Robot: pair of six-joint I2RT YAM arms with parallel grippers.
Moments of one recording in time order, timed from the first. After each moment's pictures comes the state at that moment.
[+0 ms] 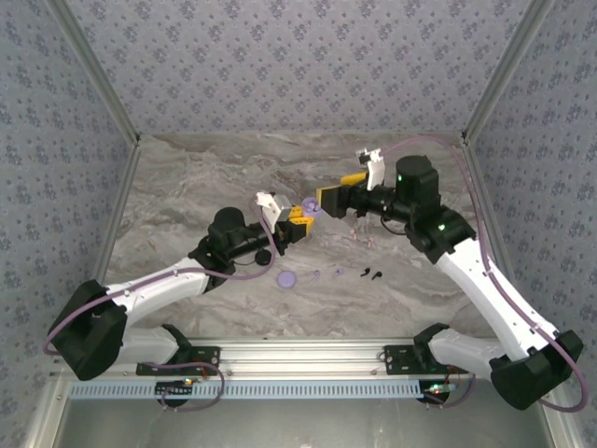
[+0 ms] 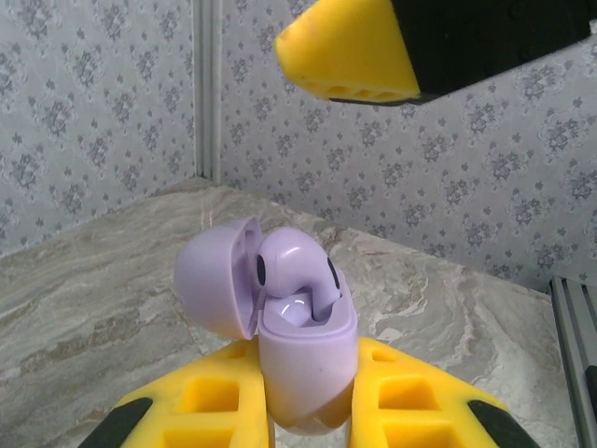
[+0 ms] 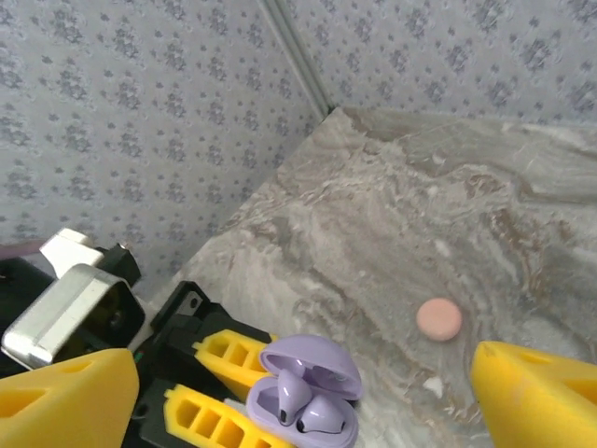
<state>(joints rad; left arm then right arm) -0.76 1.26 0.65 0.61 0.39 -0.12 0.48 1.11 1.17 -0.38 -0.48 0.32</state>
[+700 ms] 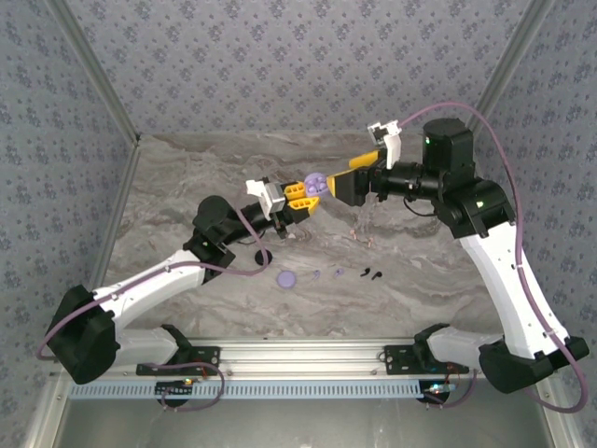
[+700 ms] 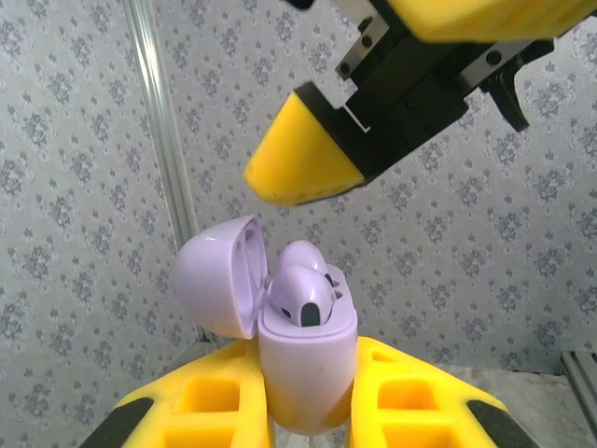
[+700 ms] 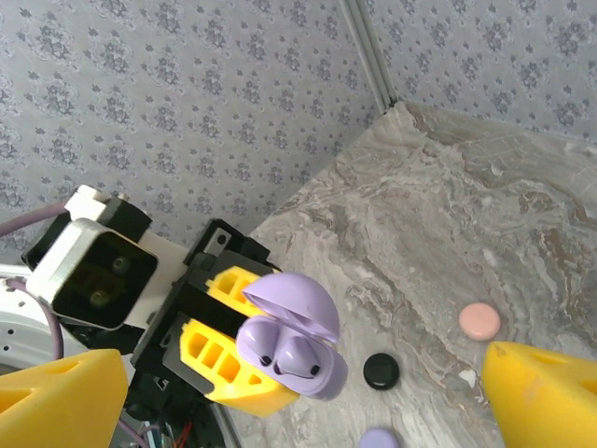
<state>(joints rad) -0.76 1.24 0.80 0.74 0.49 -0.01 0.41 1.20 1.61 -0.80 -0.67 0.19</state>
